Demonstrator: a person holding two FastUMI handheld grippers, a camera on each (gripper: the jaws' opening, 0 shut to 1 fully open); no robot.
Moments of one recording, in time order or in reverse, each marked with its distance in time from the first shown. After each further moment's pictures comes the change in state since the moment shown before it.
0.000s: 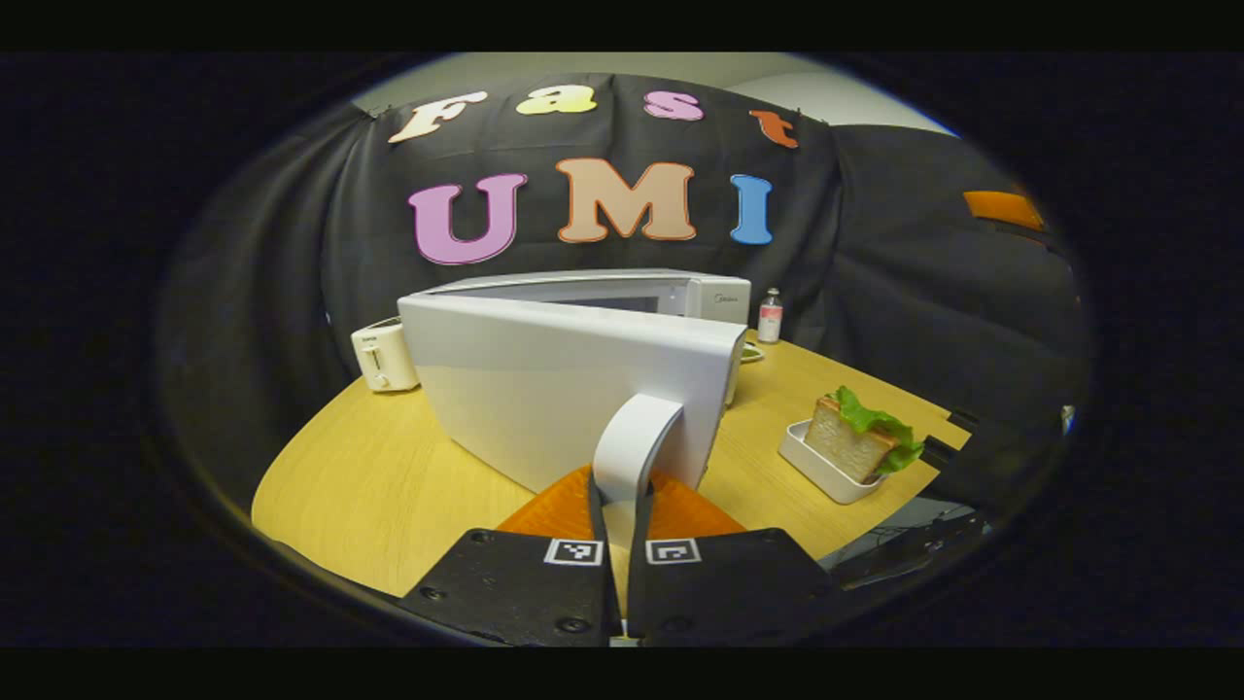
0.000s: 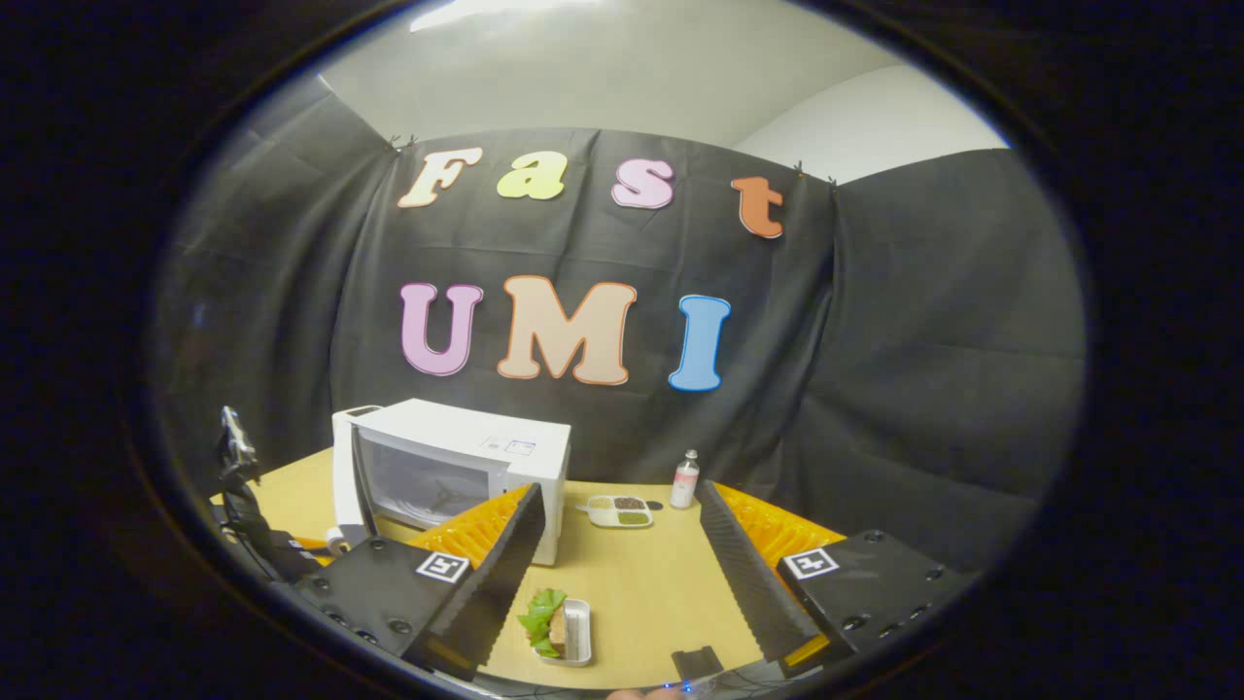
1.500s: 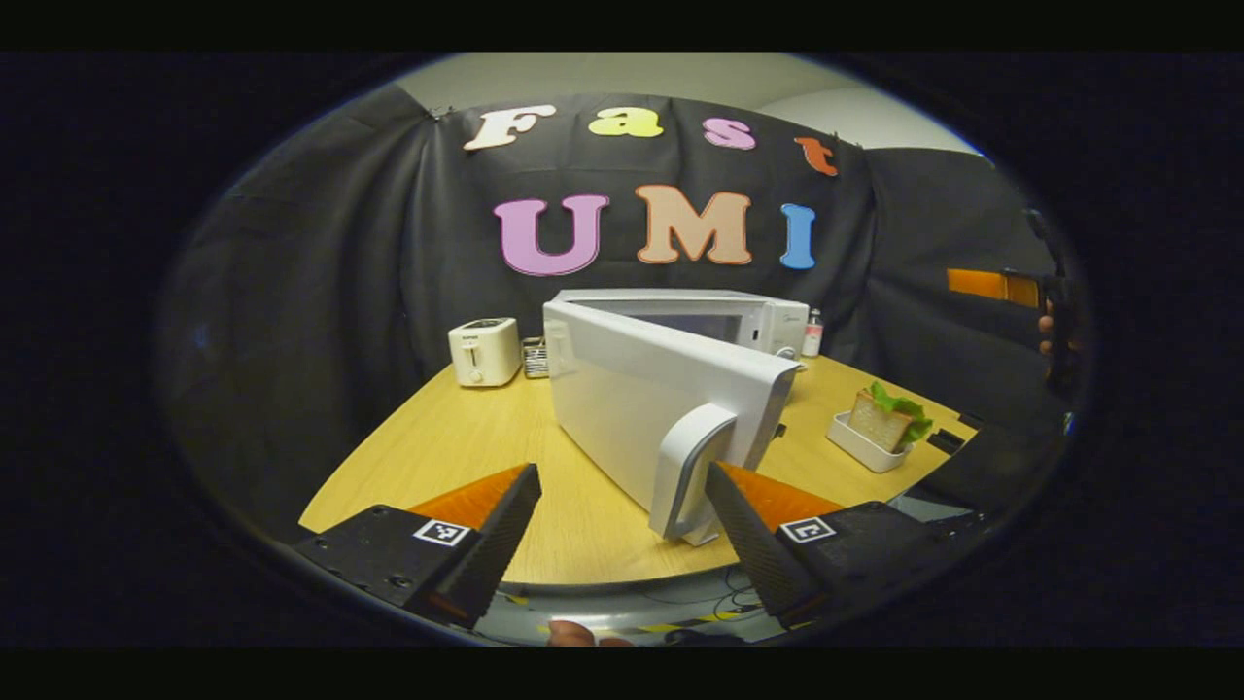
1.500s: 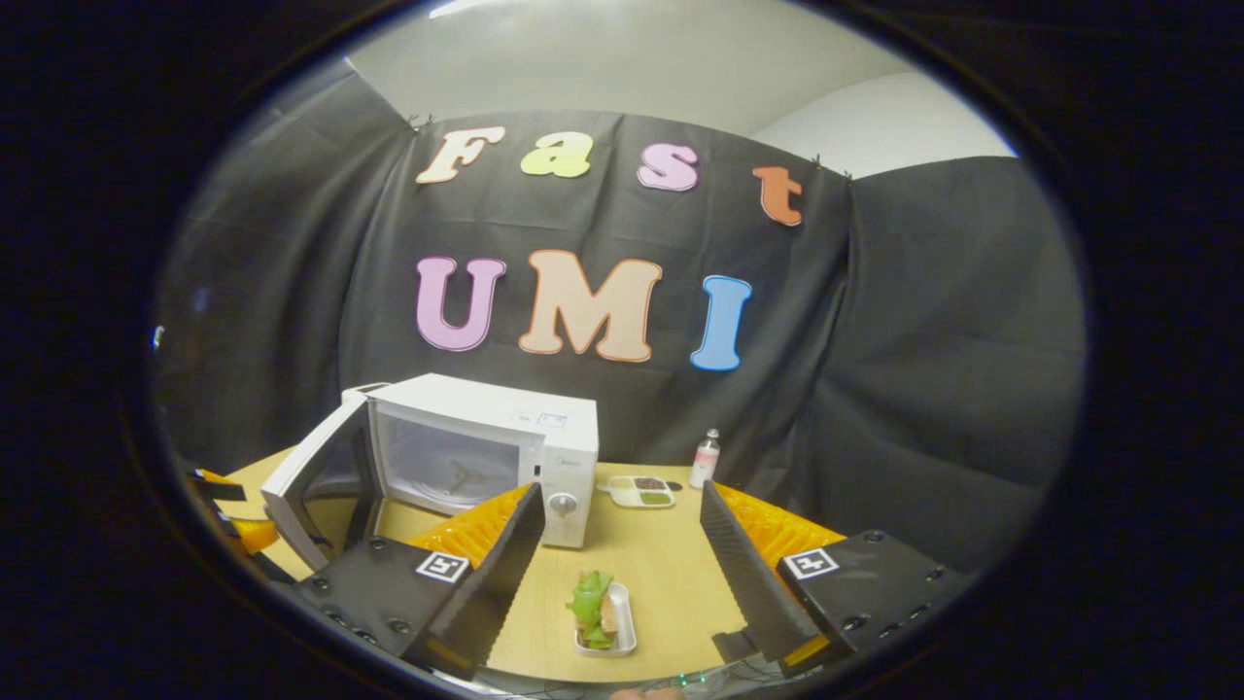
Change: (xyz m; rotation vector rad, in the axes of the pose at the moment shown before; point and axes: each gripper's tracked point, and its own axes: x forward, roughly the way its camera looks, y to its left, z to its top) left arm -0.098 0.096 -0.002 -0.060 -0.084 0.097; right arm -0.004 0.059 -0.043 -0.031 0.046 0.010
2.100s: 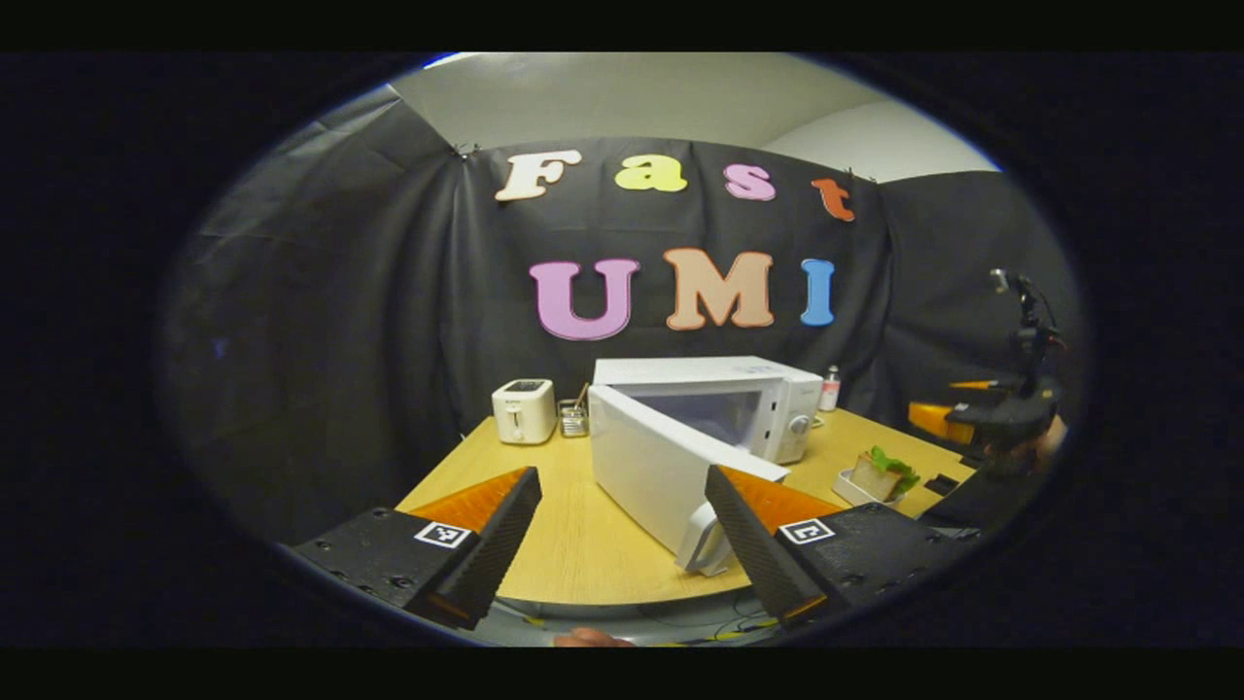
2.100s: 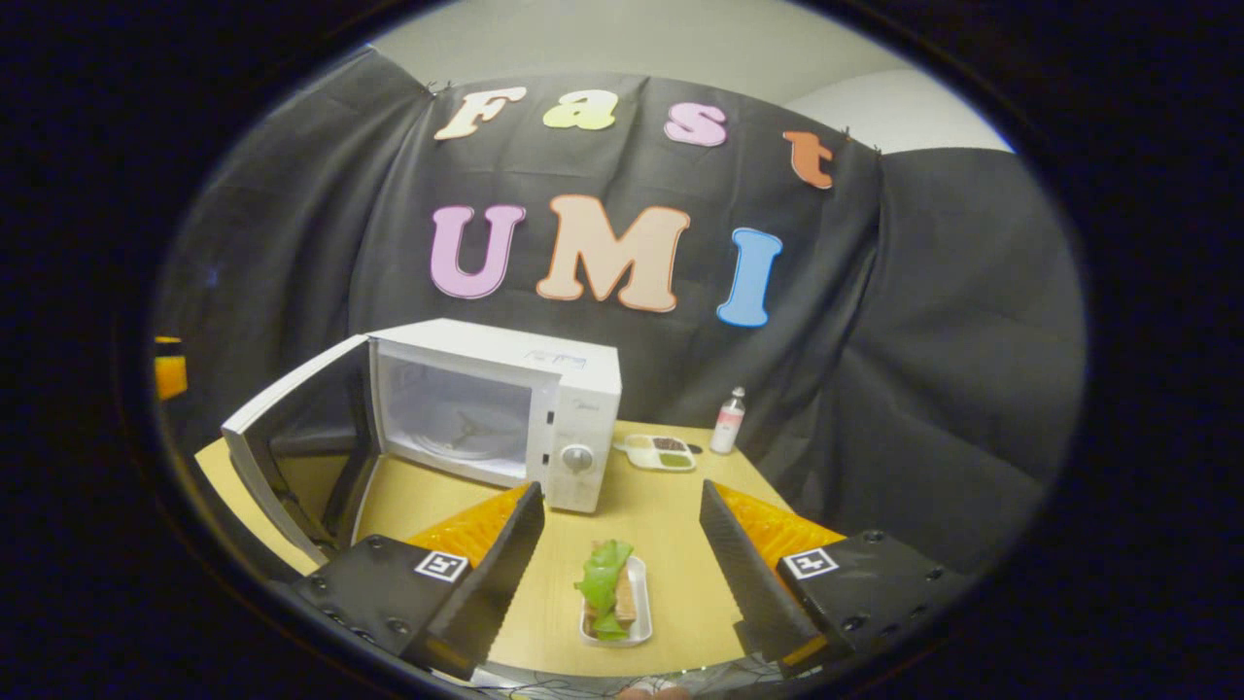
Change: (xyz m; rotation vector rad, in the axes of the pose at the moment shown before) left arm -0.043 0.023 0.117 0.012 -0.207 0.072; right arm 0.041 0.026 -0.089 -0.028 0.143 0.063
